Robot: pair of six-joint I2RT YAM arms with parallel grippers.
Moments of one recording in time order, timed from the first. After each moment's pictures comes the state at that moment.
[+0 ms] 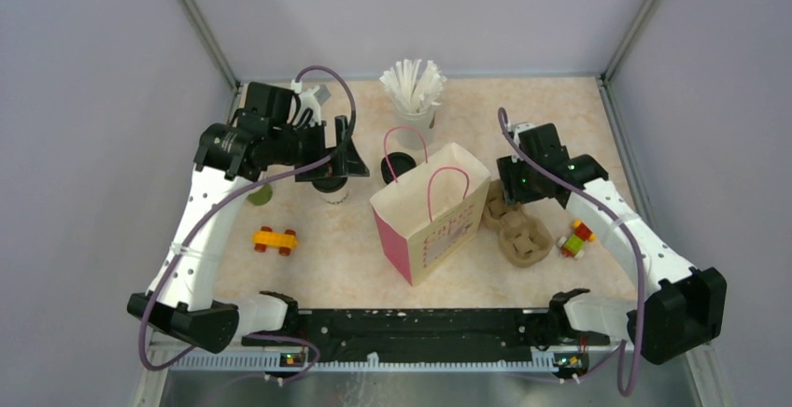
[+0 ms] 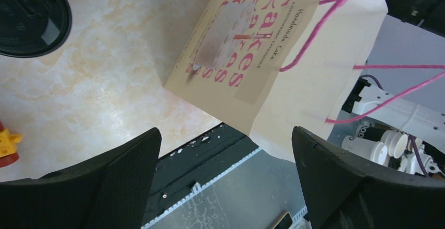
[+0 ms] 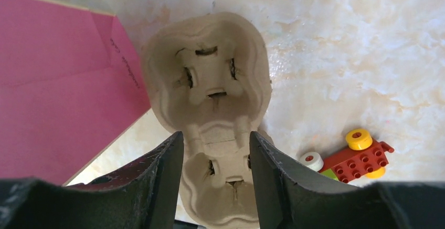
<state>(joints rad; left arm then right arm) -0.32 1.27 1.62 -1.21 0.46 -0.38 0.38 1.19 1.05 -0.84 0.08 0.11</state>
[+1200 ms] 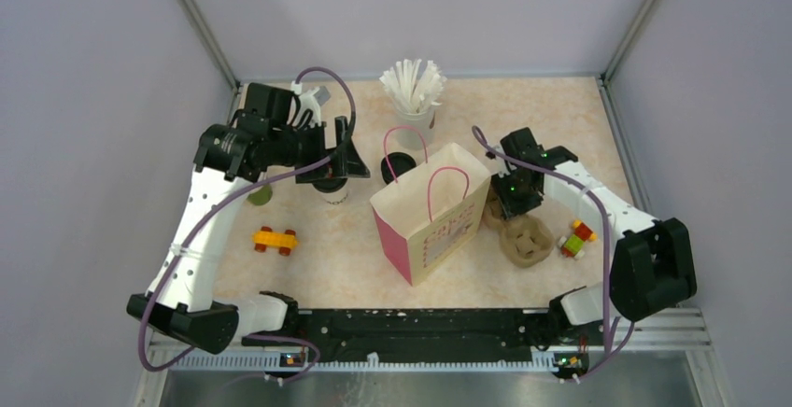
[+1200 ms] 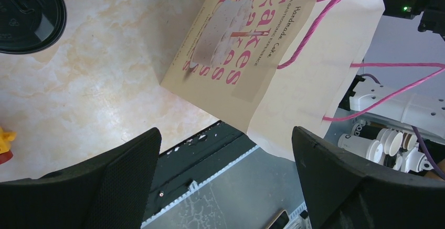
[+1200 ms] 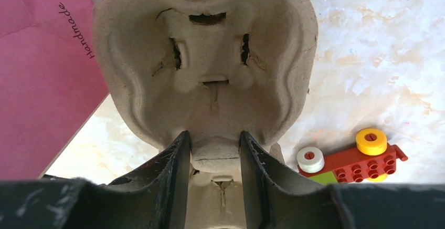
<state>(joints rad) -0.32 1.26 1.62 -1.21 0.49 -0.40 0.37 1.41 1.03 -0.88 0.03 -0.04</state>
